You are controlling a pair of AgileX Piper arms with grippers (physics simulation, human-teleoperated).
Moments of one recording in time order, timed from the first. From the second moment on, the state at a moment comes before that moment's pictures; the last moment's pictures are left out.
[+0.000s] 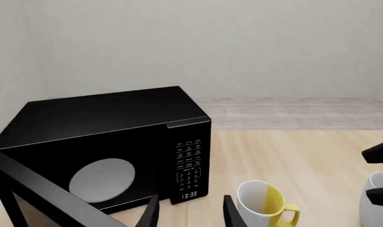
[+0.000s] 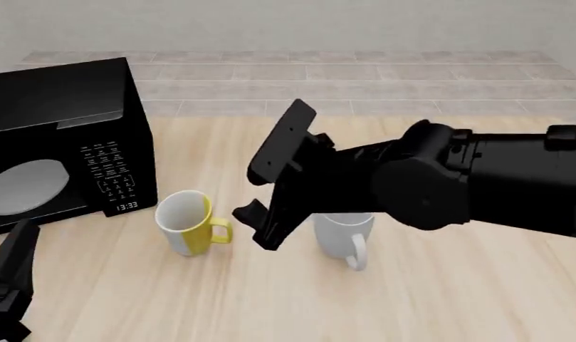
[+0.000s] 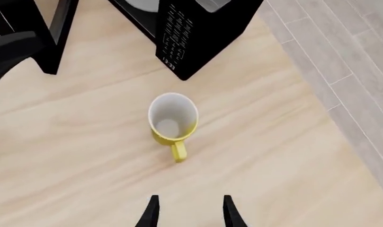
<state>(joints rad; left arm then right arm) 0.00 0.01 0.00 0.00 0.00 0.90 1.48 -0.99 0.24 -0.29</state>
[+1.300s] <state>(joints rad) 0.00 0.01 0.00 0.00 0.00 0.88 1.96 -1.16 0.04 -0.23</state>
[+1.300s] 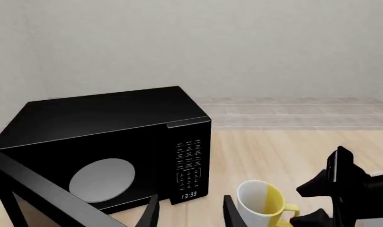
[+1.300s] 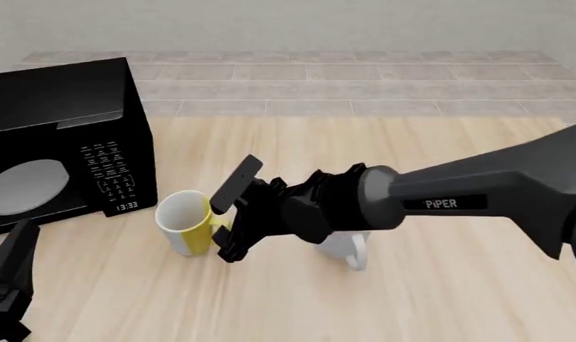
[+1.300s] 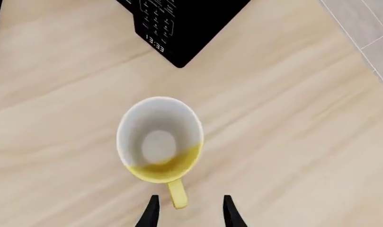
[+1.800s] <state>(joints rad) 0.00 0.01 0.00 0.00 0.00 0.91 2.05 -1.16 0.00 -0.21</state>
